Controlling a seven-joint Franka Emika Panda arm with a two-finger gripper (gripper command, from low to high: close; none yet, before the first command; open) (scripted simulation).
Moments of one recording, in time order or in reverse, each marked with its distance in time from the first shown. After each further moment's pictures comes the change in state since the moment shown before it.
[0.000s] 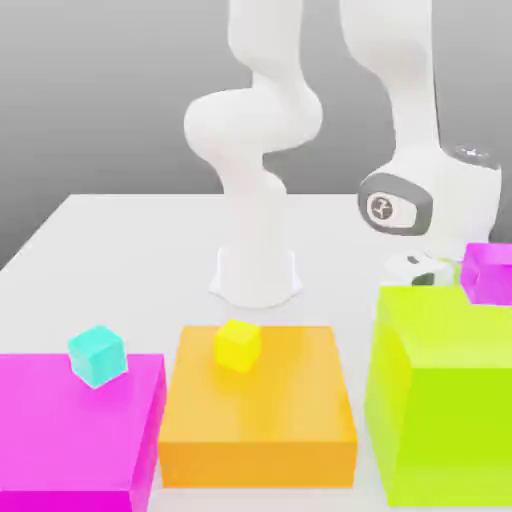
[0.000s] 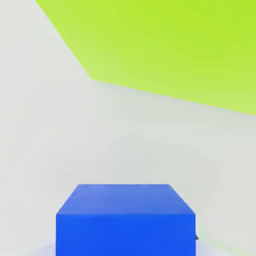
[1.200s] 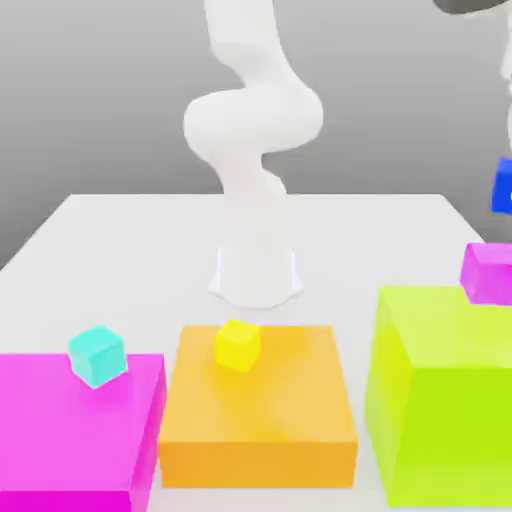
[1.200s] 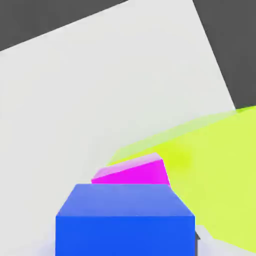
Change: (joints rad) arm -0.023 -0.360 -0.095 0.407 0.154 -0.772 -1.252
